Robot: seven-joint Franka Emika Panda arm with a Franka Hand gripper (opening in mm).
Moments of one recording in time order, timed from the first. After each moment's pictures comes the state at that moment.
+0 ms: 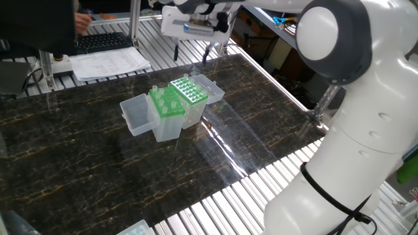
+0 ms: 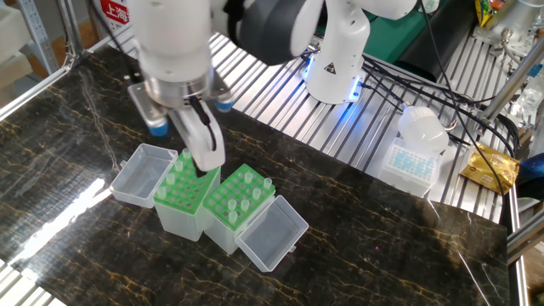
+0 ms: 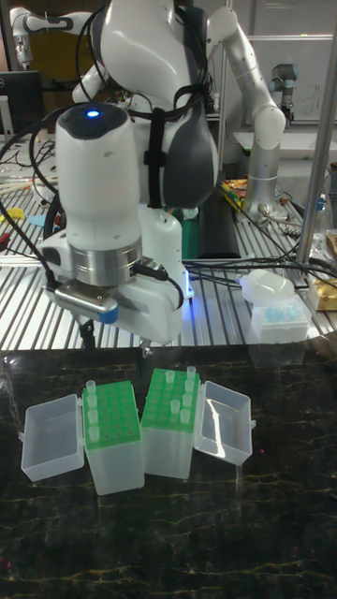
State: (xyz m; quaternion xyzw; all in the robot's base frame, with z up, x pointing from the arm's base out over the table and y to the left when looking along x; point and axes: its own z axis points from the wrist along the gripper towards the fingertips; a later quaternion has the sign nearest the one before) arm 0.588 -0.067 0.298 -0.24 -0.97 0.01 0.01
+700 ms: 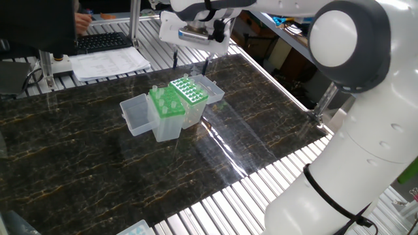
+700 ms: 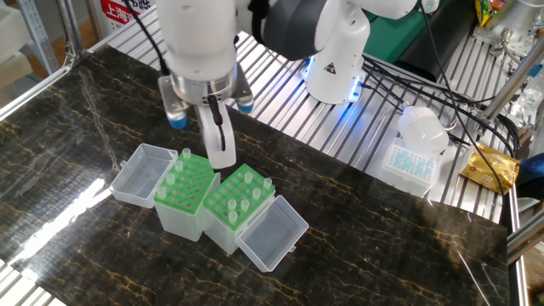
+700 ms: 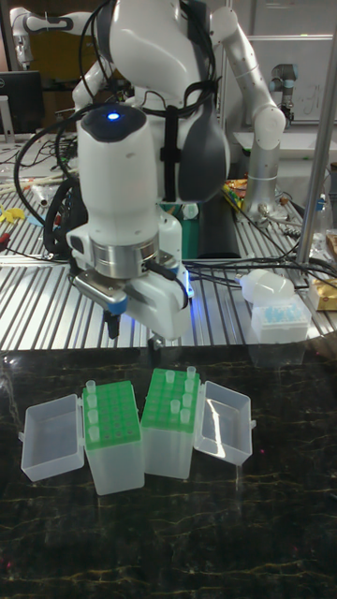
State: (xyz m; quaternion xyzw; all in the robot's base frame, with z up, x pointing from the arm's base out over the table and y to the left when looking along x) arm 0.551 -0.042 0.292 -0.36 -0.93 0.01 0.04
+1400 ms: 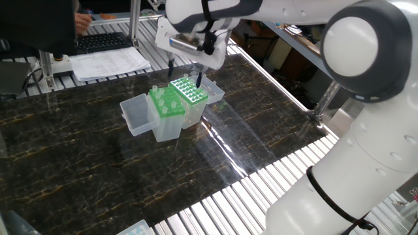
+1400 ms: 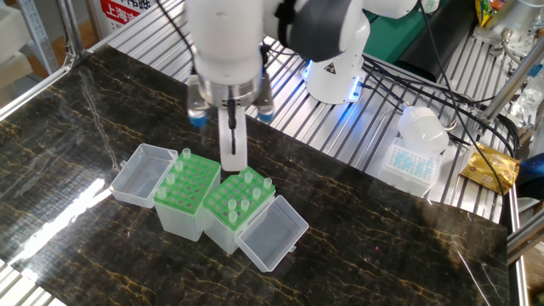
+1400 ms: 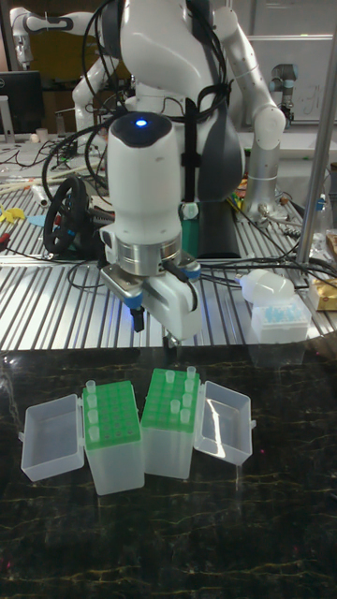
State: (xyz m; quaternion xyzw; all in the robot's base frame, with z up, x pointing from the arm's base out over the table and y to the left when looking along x) arm 0.524 -0.010 0.281 -0.46 -0.89 0.01 0.03
